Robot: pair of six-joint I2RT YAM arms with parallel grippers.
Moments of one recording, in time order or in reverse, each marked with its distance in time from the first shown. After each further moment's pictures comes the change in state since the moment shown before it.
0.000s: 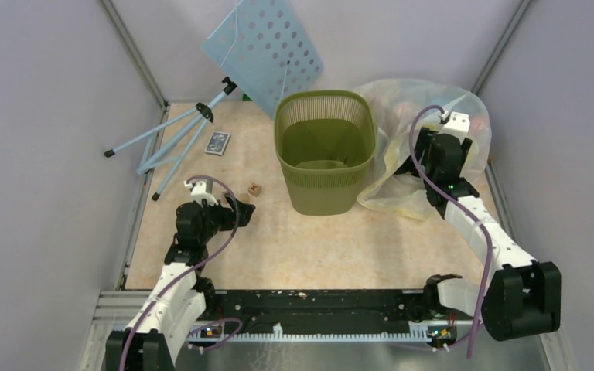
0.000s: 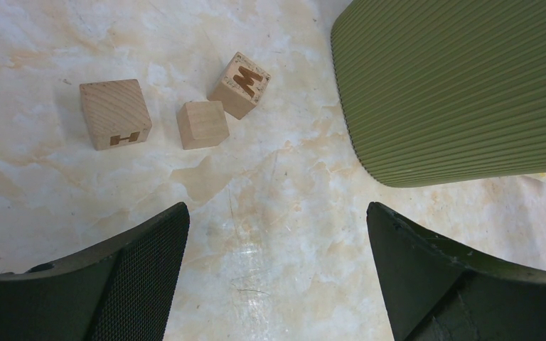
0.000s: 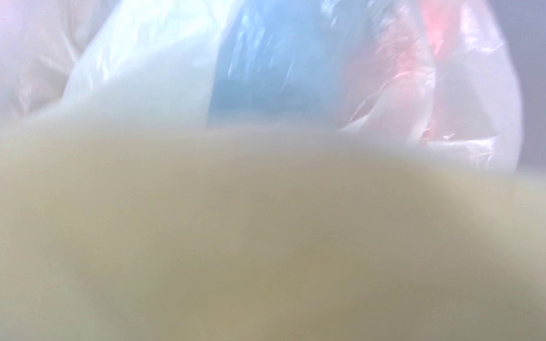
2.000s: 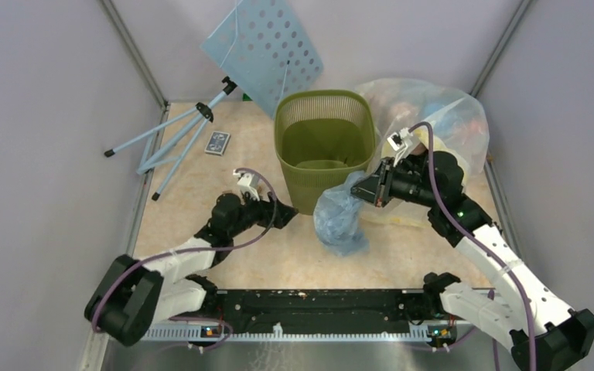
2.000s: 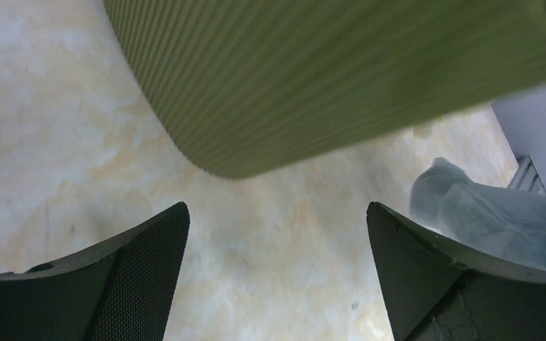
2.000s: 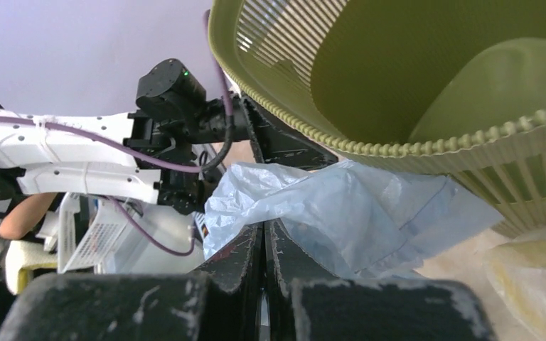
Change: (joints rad) left arm -0.445 0.332 0.034 0.387 -0.032 -0.109; right arm 0.307 -0.293 0.059 -0.240 -1.127 0.483
